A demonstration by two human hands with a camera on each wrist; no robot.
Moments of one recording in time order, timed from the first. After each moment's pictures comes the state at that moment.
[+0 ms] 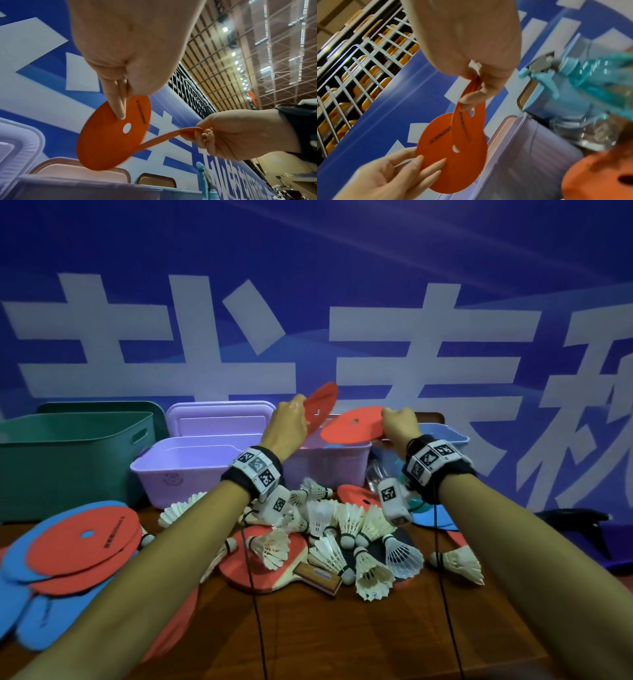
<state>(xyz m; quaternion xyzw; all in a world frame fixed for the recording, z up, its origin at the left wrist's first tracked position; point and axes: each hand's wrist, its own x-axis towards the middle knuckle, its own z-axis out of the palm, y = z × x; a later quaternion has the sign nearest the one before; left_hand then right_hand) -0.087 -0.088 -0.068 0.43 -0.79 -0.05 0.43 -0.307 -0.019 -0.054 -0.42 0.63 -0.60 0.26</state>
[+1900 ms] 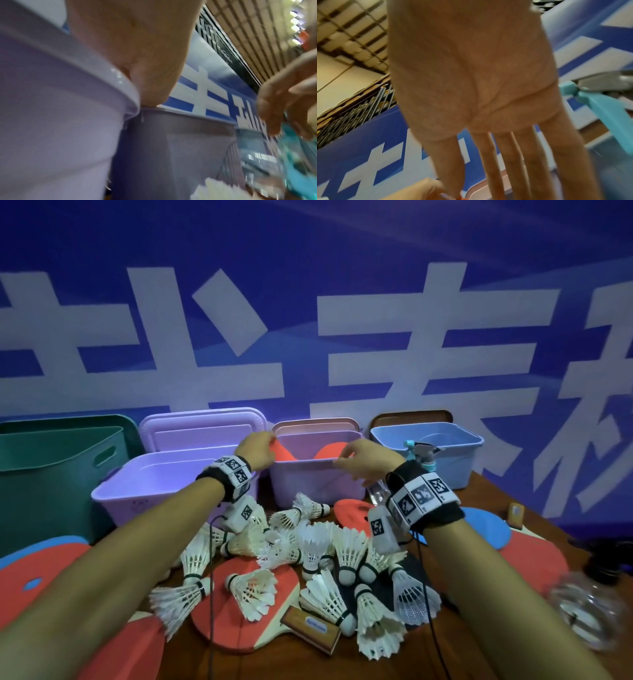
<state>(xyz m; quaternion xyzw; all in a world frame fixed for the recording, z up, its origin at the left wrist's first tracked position) -0.067 -0.201 -0.106 0.54 -0.82 0.01 0.19 -0.286 -0.040 -0.082 -0.65 0.70 -0.22 0.19</state>
